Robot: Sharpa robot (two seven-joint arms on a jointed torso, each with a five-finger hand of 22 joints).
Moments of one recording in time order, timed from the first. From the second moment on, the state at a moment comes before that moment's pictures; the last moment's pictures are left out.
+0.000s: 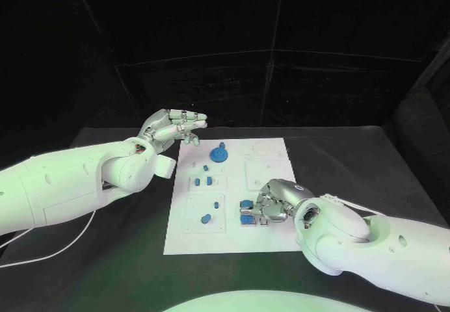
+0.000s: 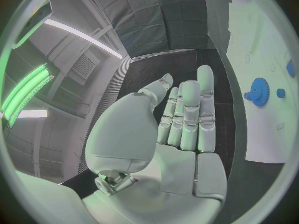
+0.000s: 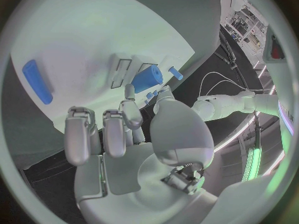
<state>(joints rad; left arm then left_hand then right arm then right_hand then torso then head) 1.28 -0.84 -0.18 1.43 0.02 -0.21 0.47 1.32 -0.08 0.36 -0.07 0.06 1.01 0.18 0.15 0.07 1.11 0.10 0.24 0.08 1.23 0.02 1.05 0.52 0.17 1.18 0.11 0.63 0.60 0.98 -0.84 -0.05 1.88 -1.56 -0.40 -0.69 1.08 -0.02 -0.19 0.28 0.09 0.97 0.08 0.48 0.27 1.38 0.00 1.19 1.23 1.47 -0.06 1.47 1.31 0.03 1.47 0.05 1.49 1.31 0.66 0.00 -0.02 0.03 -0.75</state>
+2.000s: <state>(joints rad) 1.28 -0.84 -0.18 1.43 0.02 -0.21 0.47 1.32 -0.08 0.36 -0.07 0.06 1.01 0.18 0.15 0.07 1.10 0.11 0.25 0.08 1.23 0.02 1.05 0.52 0.17 1.18 0.11 0.62 0.60 0.98 -0.89 -0.05 1.91 -1.55 -0.39 -0.52 1.34 0.02 -0.21 0.21 0.13 0.99 0.06 0.51 0.31 1.41 -0.01 1.23 1.28 1.46 -0.07 1.47 1.31 0.03 1.47 0.05 1.50 1.31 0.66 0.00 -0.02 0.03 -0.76</state>
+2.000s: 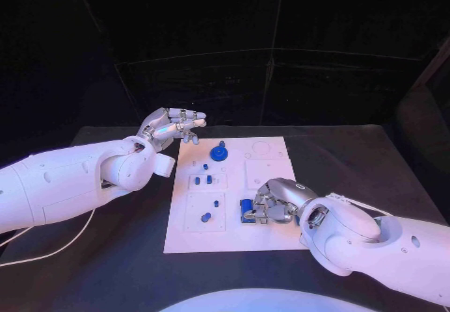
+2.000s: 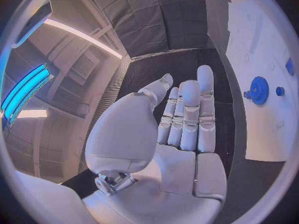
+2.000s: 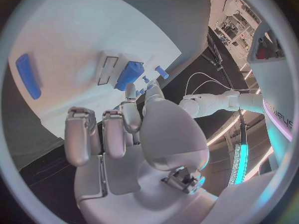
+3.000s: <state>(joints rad) 1.28 -0.84 -0.18 1.43 0.02 -0.21 0.46 1.32 -0.08 0.36 -0.07 0.06 1.01 0.18 0.15 0.07 1.10 0.10 0.25 0.08 1.23 0.02 1.05 0.52 0.17 1.18 0.11 0.62 0.60 0.98 -0.86 -0.05 1.87 -1.56 -0.35 -0.54 1.39 0.06 -0.22 0.20 0.13 0.99 0.06 0.52 0.32 1.41 -0.01 1.23 1.29 1.47 -0.07 1.47 1.31 0.03 1.47 0.05 1.50 1.31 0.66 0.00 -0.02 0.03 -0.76</state>
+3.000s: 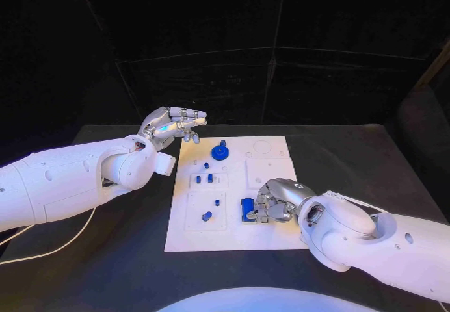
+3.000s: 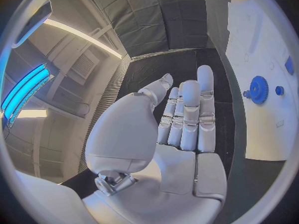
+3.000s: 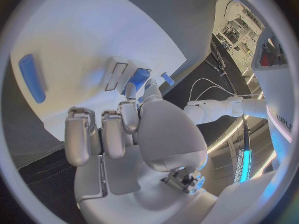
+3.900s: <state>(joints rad) 1.28 -0.85 -0.18 1.43 0.02 -0.21 0.46 1.32 -0.08 0.36 -0.07 0.06 1.01 0.18 0.15 0.07 1.10 0.10 0.25 0.08 1.23 0.02 1.05 0.52 0.17 1.18 0.11 0.62 0.60 0.98 -1.12 -0.05 1.94 -1.54 -0.48 -0.52 1.39 0.07 -0.28 0.25 0.24 0.92 0.10 0.40 0.26 1.39 0.02 1.20 1.27 1.47 -0.05 1.46 1.31 0.03 1.47 0.06 1.49 1.31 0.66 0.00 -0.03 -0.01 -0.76</state>
